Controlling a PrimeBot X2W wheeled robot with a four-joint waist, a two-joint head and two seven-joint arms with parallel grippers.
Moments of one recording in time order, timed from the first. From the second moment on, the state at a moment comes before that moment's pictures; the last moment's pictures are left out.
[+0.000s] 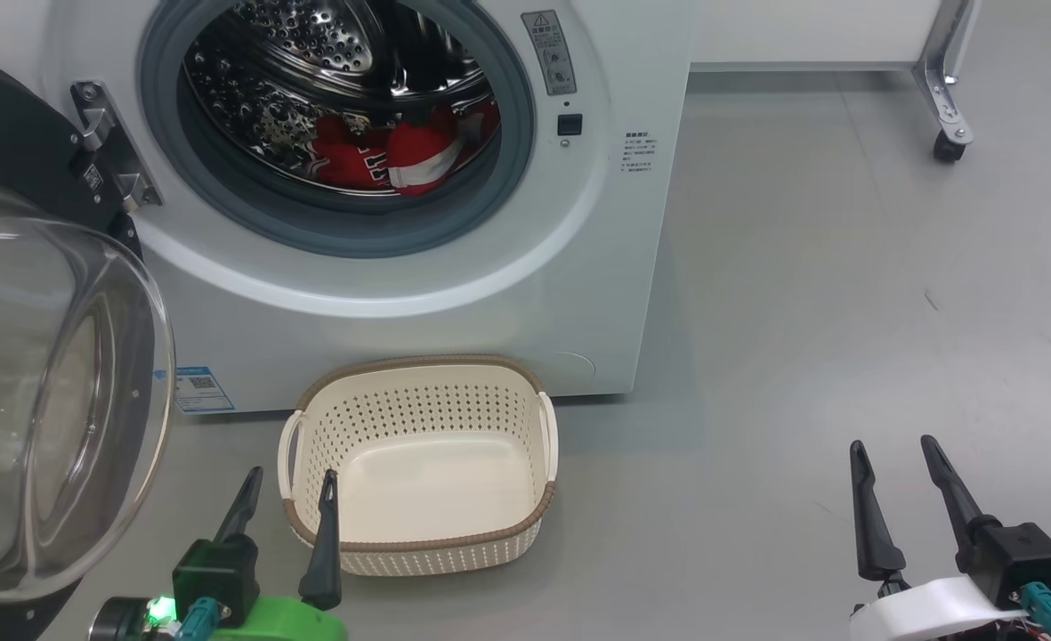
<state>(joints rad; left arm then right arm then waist) 0.10 0.05 -0.21 0.01 -0.23 0.11 -0.07 0.16 -0.15 0.15 0.05 0.29 -0.08 -0.26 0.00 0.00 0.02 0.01</state>
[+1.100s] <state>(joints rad) 0.09 0.05 -0.21 0.01 -0.22 0.11 -0.06 0.15 -0.15 0.14 0.05 0.29 -0.06 -0.26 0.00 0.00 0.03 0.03</state>
